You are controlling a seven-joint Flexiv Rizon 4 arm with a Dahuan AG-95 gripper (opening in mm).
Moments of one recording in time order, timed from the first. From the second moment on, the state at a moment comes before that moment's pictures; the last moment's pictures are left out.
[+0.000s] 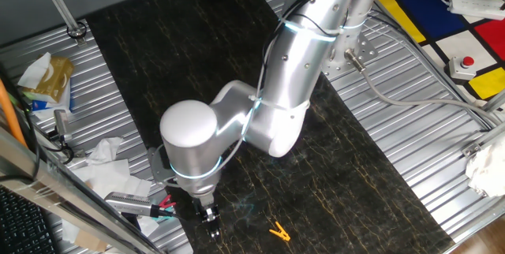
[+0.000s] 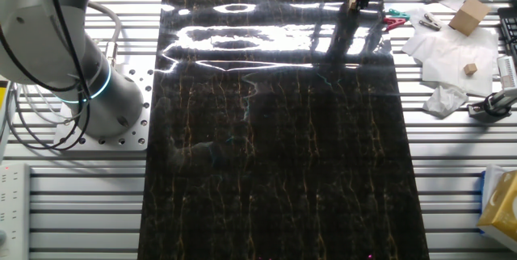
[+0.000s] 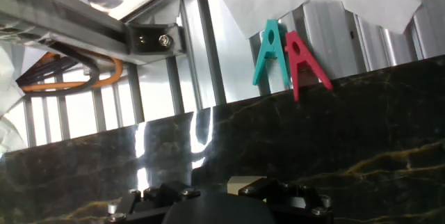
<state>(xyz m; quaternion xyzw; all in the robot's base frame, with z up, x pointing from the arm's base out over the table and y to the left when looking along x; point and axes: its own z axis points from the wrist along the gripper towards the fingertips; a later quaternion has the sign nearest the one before) 0.627 0.323 0.016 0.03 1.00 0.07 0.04</state>
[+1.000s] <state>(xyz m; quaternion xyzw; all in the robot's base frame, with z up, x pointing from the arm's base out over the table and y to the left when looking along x) 0.624 0.249 0.068 -0.01 1.00 0.05 0.03</state>
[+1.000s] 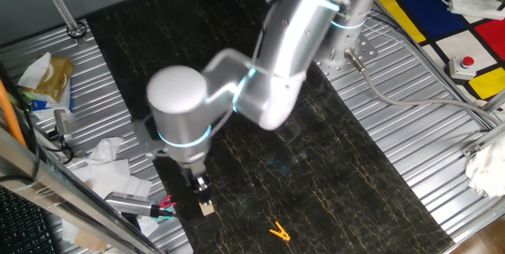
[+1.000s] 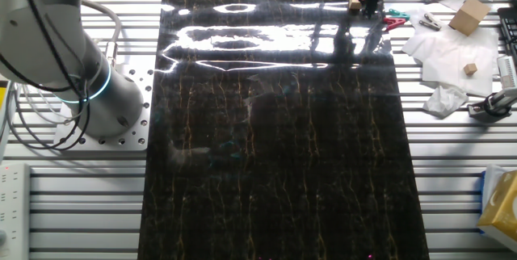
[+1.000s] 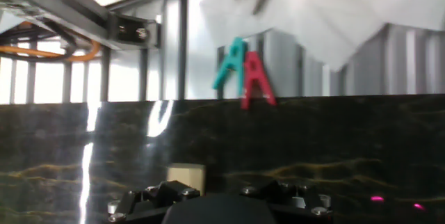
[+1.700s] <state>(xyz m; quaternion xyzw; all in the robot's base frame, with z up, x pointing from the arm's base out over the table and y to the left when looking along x) 0.656 0.220 0.091 -0.03 1.00 0.06 0.03</state>
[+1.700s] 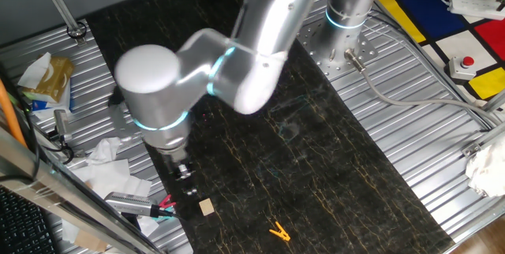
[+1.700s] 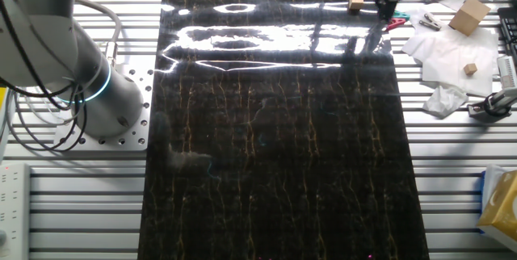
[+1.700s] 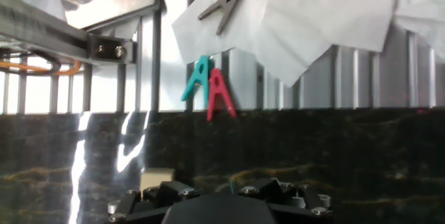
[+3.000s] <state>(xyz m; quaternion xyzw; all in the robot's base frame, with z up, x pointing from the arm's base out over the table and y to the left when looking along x) 0.637 0.197 0.087 -0.01 1.00 0.08 0.02</state>
